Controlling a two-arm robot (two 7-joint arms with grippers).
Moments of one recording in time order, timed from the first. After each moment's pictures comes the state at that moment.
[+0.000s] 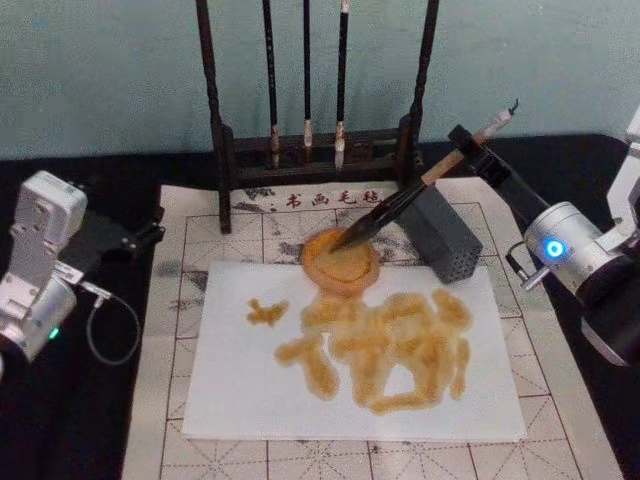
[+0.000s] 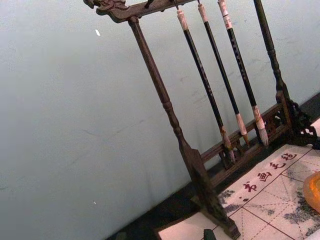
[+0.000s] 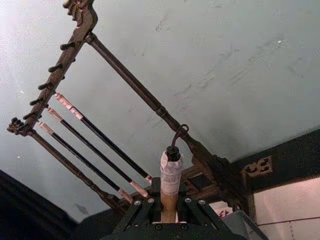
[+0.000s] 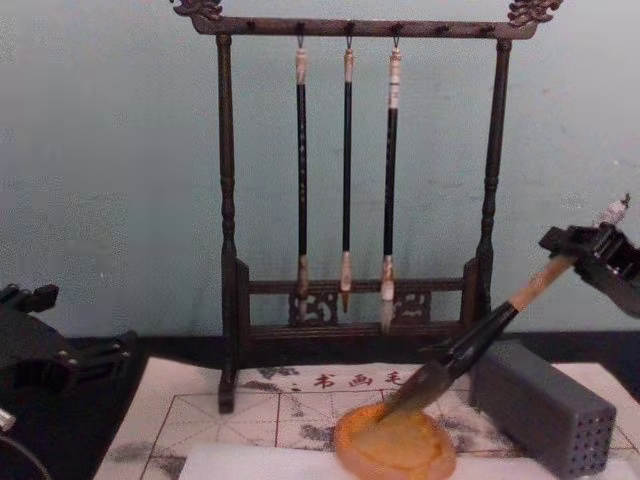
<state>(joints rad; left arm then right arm) -0.20 0.60 0.45 -1.41 -0.25 -0.12 0.03 0.33 0.34 -0.30 -1.28 1.15 0.10 0.28</state>
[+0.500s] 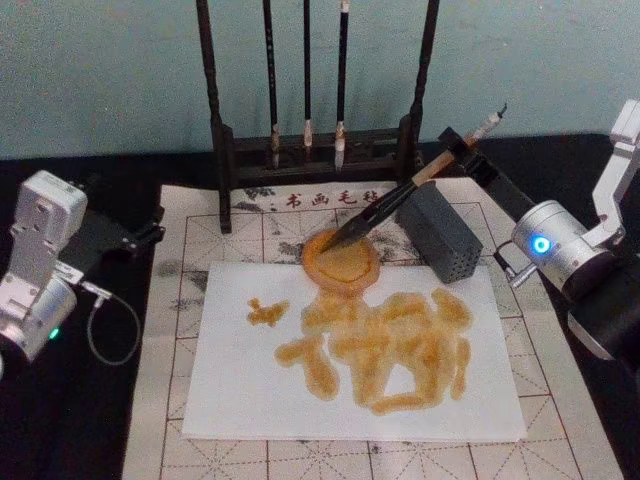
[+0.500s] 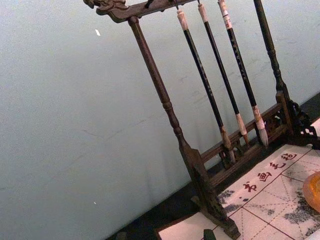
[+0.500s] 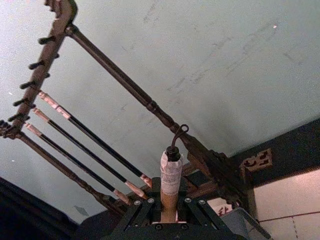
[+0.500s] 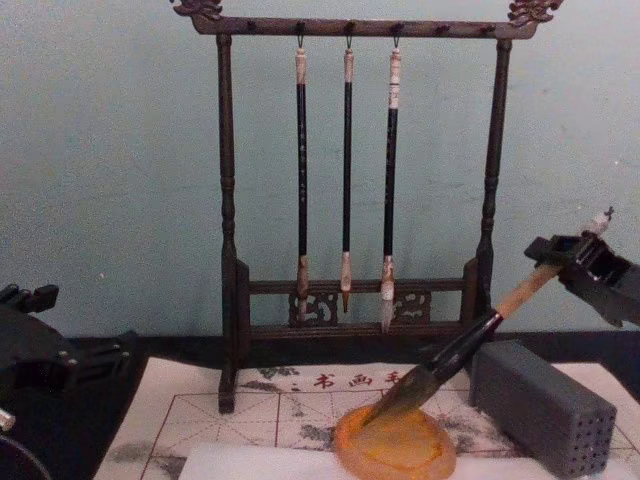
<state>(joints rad) -0.20 0.60 0.45 -1.41 -0.25 -0.12 0.03 0.37 0.32 -0.33 -1.22 1.18 0.11 0.27</state>
